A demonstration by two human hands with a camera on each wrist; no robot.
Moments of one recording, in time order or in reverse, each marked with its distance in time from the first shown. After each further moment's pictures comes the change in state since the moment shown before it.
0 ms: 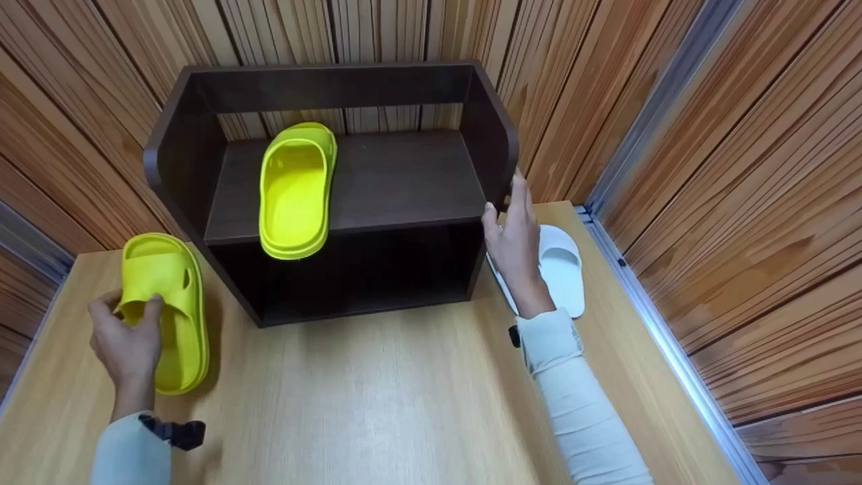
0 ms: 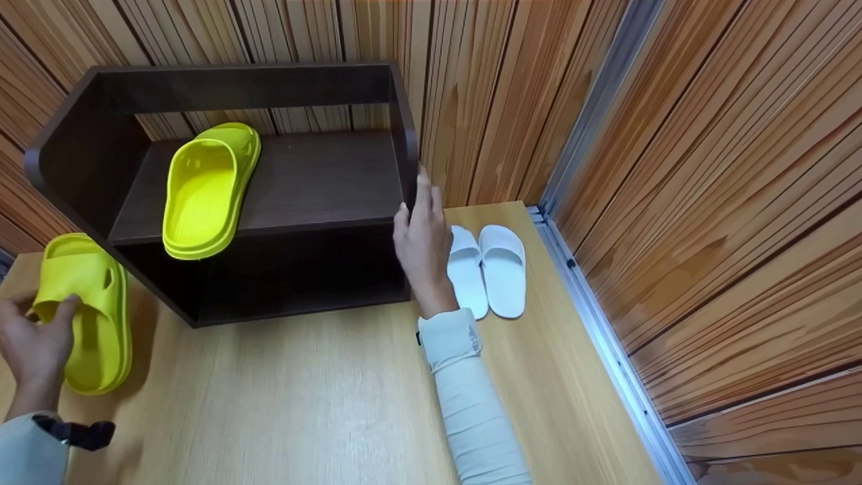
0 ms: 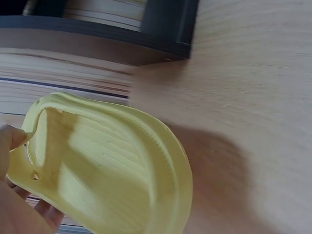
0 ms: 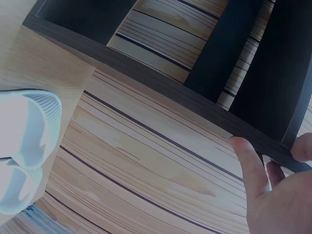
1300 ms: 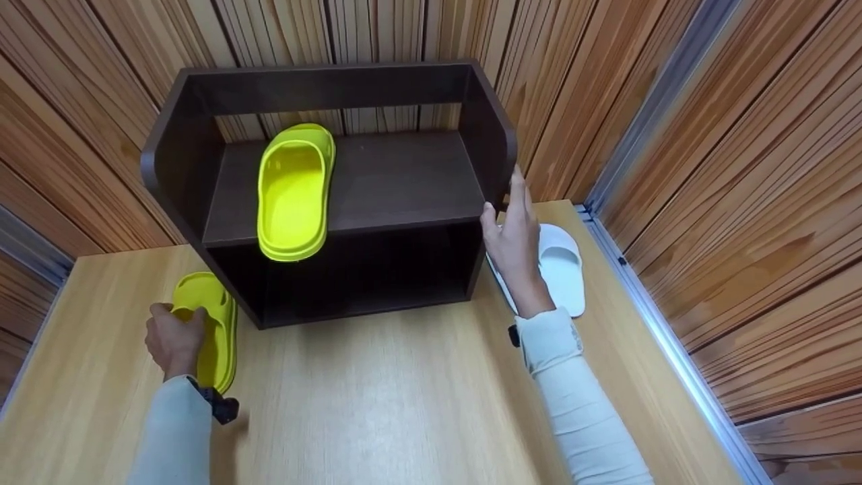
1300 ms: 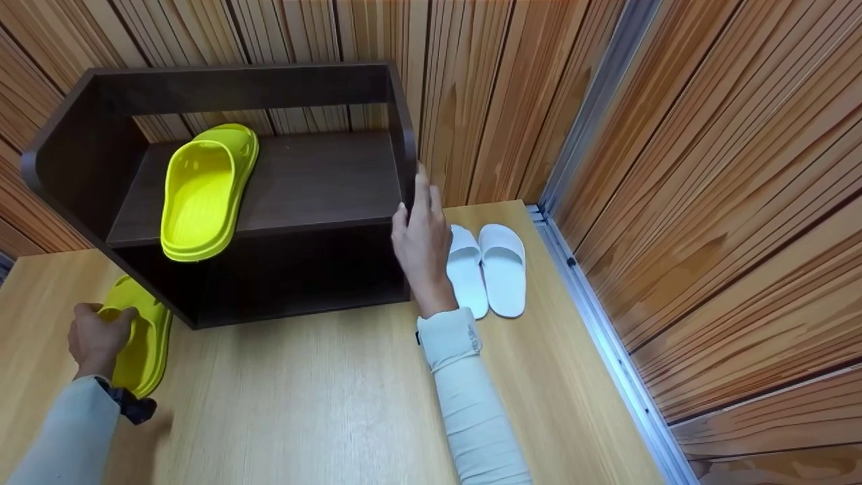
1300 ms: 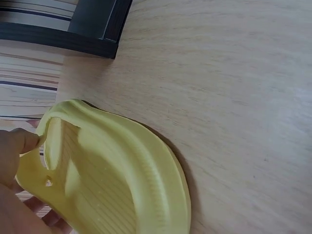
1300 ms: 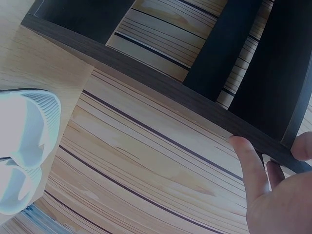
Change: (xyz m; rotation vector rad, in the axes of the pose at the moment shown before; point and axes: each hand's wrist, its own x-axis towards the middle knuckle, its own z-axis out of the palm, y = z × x) left_hand 0.019 -0.032 0.050 0.258 -0.179 -0.027; right_hand 0.000 -0.002 0.000 0.003 -0.011 0.055
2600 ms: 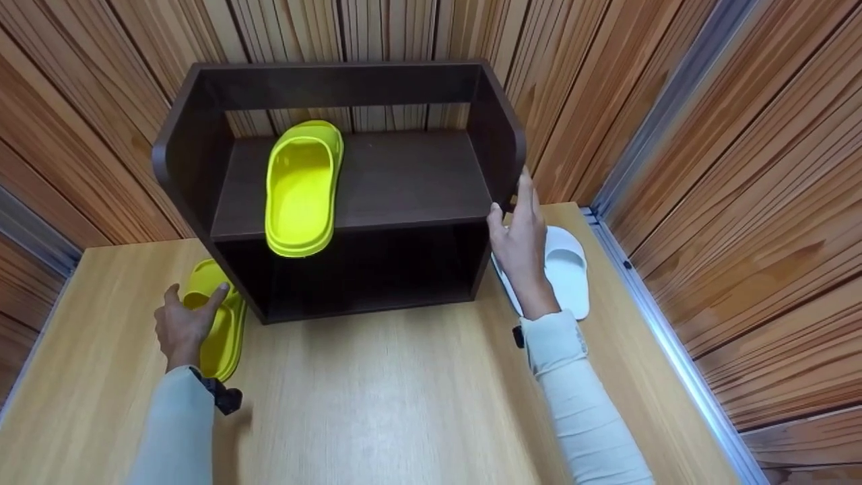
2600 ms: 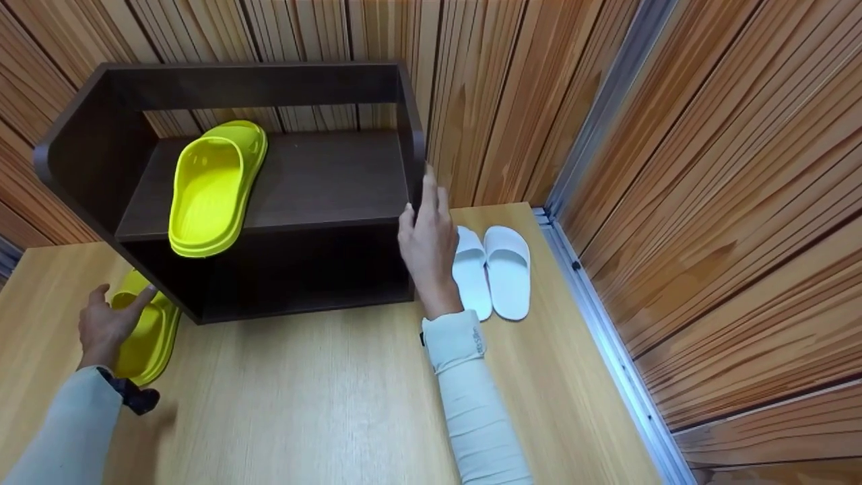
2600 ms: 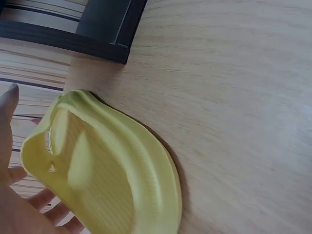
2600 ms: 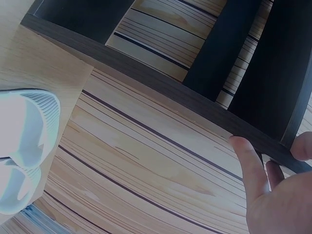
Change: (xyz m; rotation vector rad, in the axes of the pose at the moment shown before) left_hand 0.003 0.012 -0.002 -0.030 -0.124 -0.094; right_hand 0.000 0.001 0.001 0.014 0.014 -0.038
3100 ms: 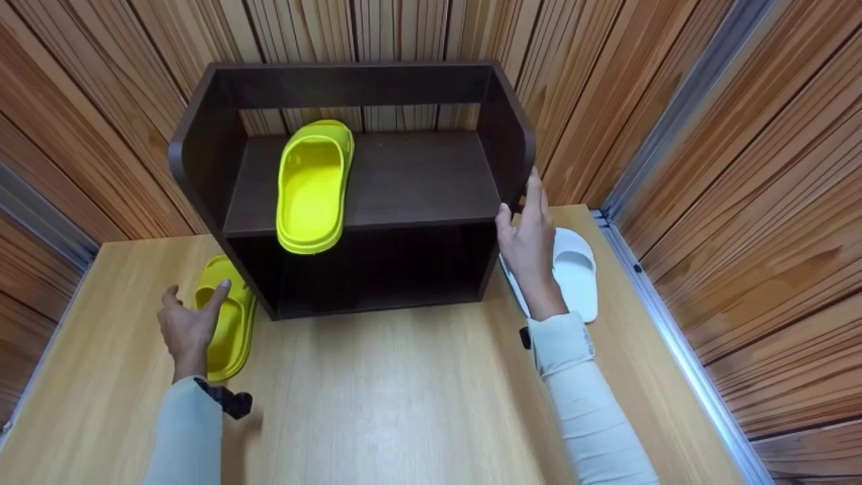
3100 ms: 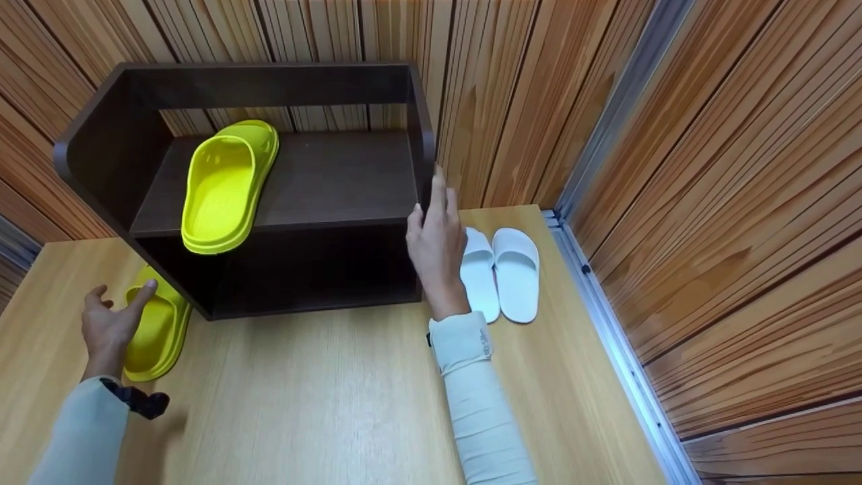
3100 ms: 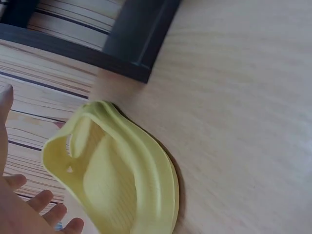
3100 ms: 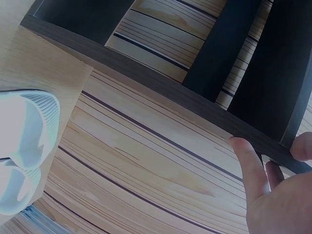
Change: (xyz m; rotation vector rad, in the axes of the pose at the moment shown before) left_hand -0.019 -0.004 -0.004 -0.168 0.086 0.017; right_hand 0.000 0.001 0.000 0.028 -0.010 0.025
